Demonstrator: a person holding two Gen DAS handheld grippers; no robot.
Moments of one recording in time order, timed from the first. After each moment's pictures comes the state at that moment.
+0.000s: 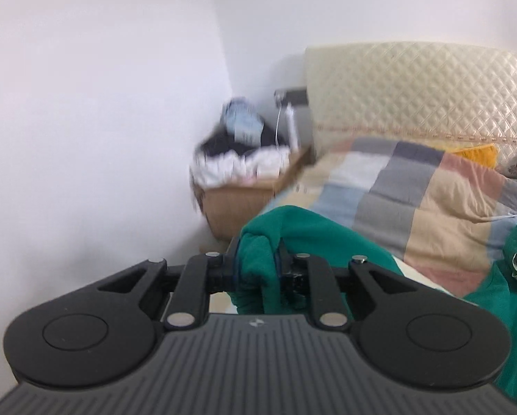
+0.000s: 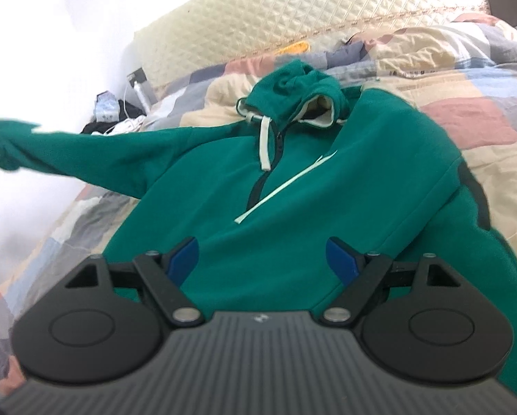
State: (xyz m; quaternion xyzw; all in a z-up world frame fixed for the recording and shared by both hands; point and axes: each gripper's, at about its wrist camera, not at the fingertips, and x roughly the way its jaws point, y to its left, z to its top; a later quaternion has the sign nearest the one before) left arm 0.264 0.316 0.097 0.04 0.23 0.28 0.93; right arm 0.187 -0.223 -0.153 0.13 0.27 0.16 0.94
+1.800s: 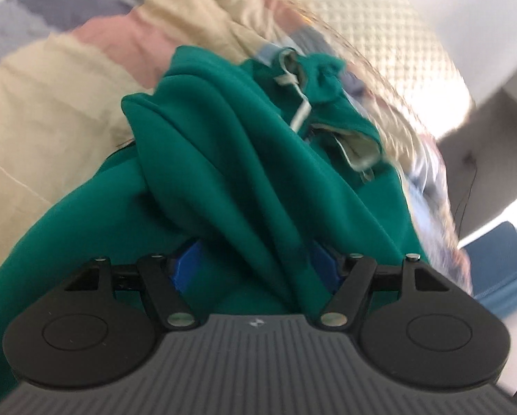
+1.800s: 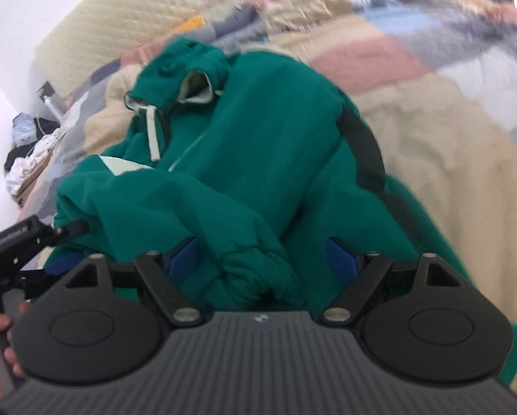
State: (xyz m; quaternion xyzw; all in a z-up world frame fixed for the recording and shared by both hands) left arm 0.330 0.123 -0.234 -0.31 0.36 -0.09 0.87; right arm 0.218 -0.283 -0.189 0.21 0.36 0.04 0.91
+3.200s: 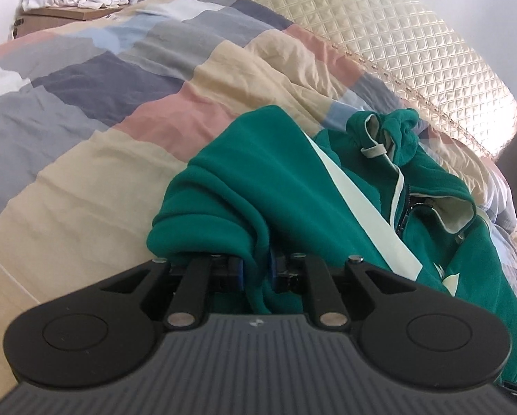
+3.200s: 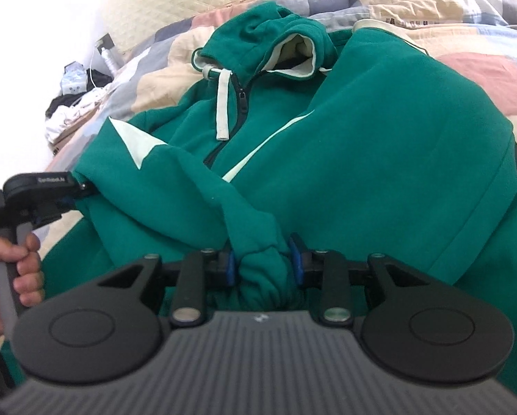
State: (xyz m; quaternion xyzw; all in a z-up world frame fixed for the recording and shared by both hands) left arm 0.386 0.178 -0.238 -0.20 0.31 0.01 0.93; right arm 0.287 -0.211 -0.210 0.13 0.35 0.15 0.92
